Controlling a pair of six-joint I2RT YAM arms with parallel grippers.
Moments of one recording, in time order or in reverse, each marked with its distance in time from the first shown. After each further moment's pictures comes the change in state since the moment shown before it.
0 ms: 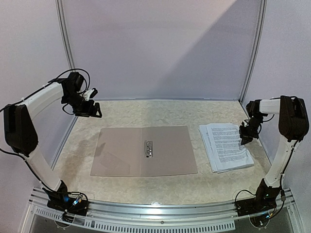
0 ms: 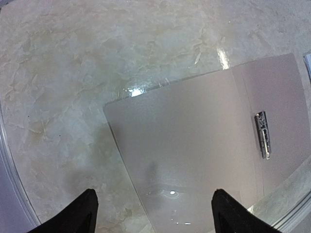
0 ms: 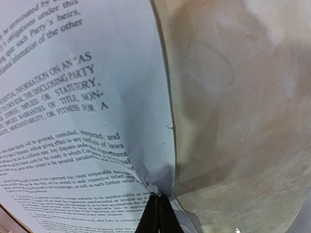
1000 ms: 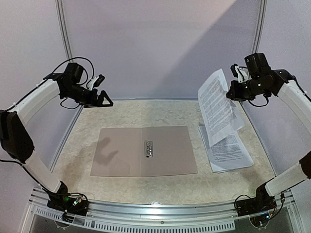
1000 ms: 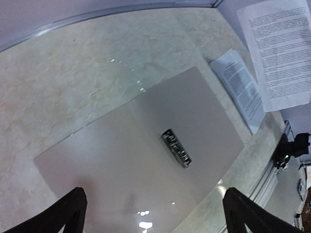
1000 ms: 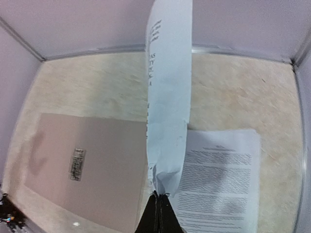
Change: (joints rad) left arm -0.073 -0.092 0.045 0.055 0.311 -0.014; right arm 0.442 -0.546 0.277 -0.023 0.012 0.109
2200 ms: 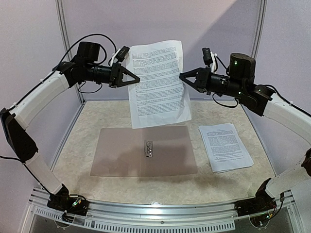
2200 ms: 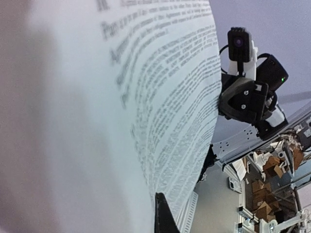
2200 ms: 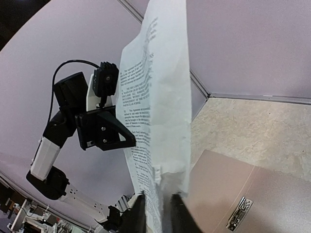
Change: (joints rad) left arm -0.291 0.043 0.214 0.330 0.328 -0.385; right arm 0.365 -0.014 -0.211 0.891 -0.323 0.469
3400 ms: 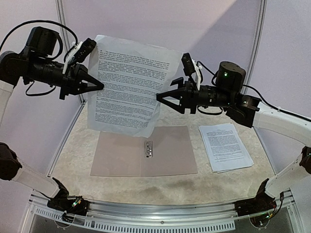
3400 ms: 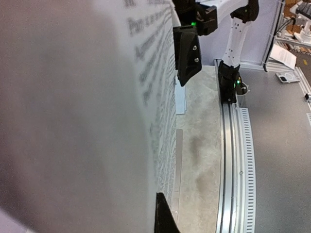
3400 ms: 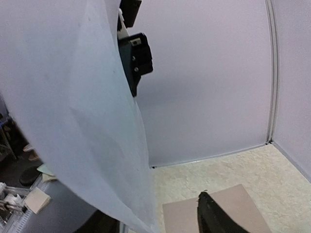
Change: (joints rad) left arm -0.123 -0.278 0.303 -0.747 -0.236 0.892; right arm 0.174 0.051 -0.079 0.272 -0.294 -0.512
